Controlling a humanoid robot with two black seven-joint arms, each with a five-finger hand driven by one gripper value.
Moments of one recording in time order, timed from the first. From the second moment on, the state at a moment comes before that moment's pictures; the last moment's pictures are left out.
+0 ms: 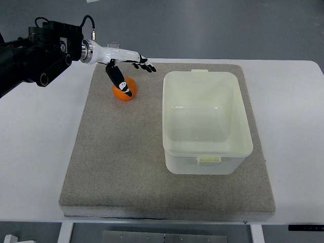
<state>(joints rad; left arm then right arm) -1.36 0.24 0.12 -0.40 1.21 -0.44 -0.61 0.05 0.00 -0.04 0.23 0.08 -0.21 0.10</state>
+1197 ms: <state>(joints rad) -1.35 0.26 0.30 -0.45 1.31 -0.21 -0.61 0.05 0.00 -0.04 0.23 0.08 -0.21 0.10</state>
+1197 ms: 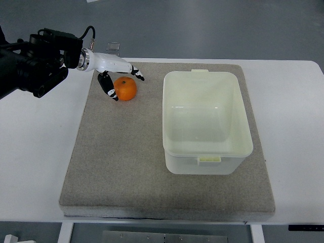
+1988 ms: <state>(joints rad) -1.35 0.26 0.41 -0.43 1.32 -0.12 -0.61 0.05 0.00 -0.04 0.23 0.08 -0.21 0.10</state>
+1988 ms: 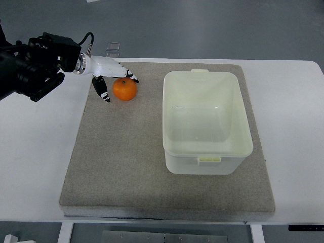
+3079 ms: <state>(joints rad) -1.32 0.22 0.42 -0.38 1.33 -0.08 -0.61 0.05 0.00 -0.04 0.23 0.08 -0.21 0.10</state>
